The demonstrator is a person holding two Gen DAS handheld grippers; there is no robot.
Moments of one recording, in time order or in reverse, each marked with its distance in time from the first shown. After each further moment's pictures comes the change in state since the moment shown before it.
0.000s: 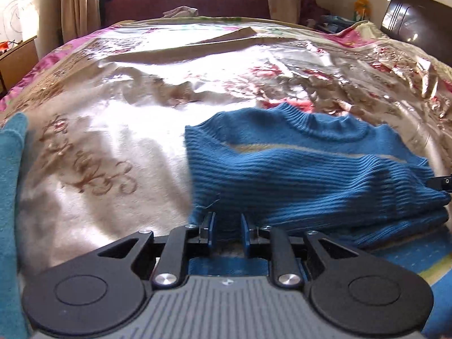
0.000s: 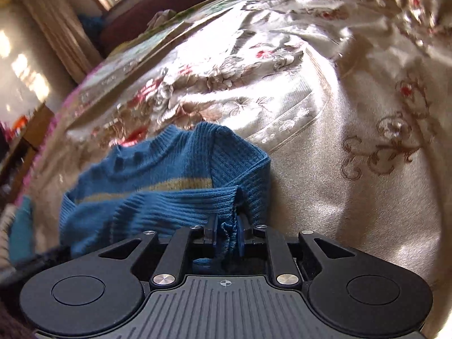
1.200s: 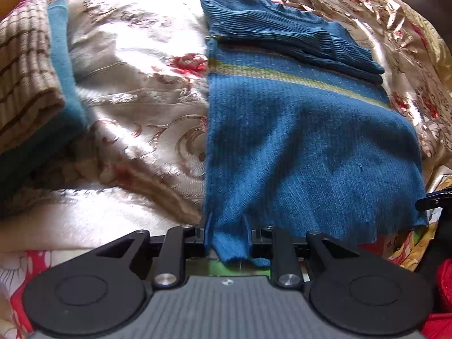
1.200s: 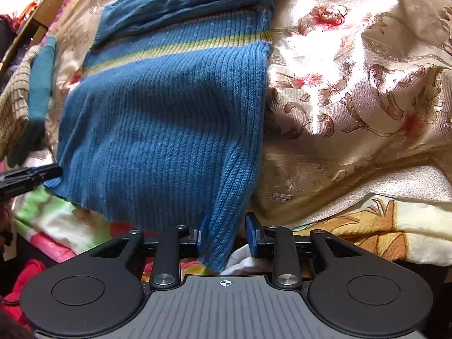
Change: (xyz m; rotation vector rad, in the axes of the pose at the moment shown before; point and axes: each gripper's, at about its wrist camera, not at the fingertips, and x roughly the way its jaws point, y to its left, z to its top) left arm -0.139 0.043 -0.121 -0.018 0.371 -0.138; right arm -0.108 0.024 -0.168 -0.112 0.487 0.002
